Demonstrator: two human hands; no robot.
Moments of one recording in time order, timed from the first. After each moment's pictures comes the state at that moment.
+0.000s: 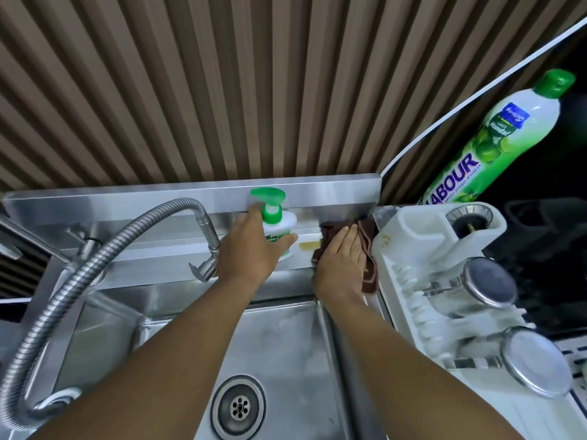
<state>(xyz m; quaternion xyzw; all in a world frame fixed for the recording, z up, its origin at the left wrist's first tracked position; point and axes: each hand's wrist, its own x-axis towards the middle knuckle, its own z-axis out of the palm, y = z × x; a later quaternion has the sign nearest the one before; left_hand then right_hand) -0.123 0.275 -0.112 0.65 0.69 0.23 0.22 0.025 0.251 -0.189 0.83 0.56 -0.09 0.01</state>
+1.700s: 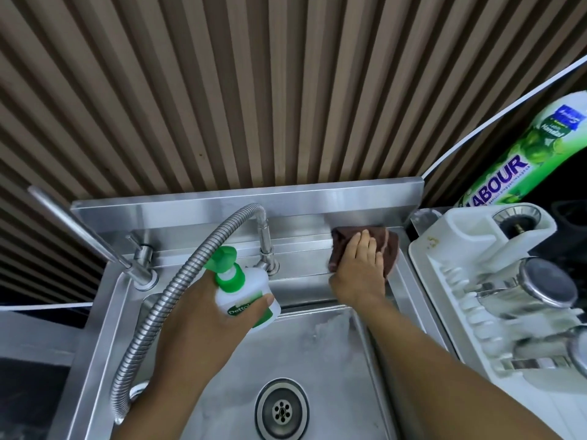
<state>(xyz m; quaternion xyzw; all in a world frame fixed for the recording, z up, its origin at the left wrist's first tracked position) -0.253 0.180 -0.062 0.59 0.72 0.27 0.25 -0.018 0.252 -0.188 0.80 0.58 -0.11 -0.04</state>
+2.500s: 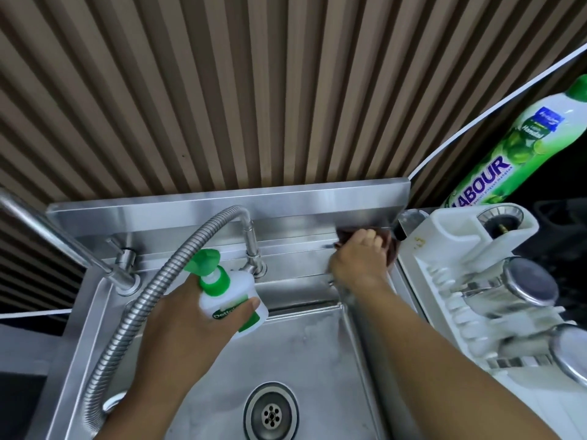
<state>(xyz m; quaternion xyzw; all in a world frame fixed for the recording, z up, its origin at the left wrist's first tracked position) -0.249 0.182 -0.063 0.60 0.72 0.26 0.23 0.003 0.273 -0.156 0.85 0.49 -0.18 -0.06</state>
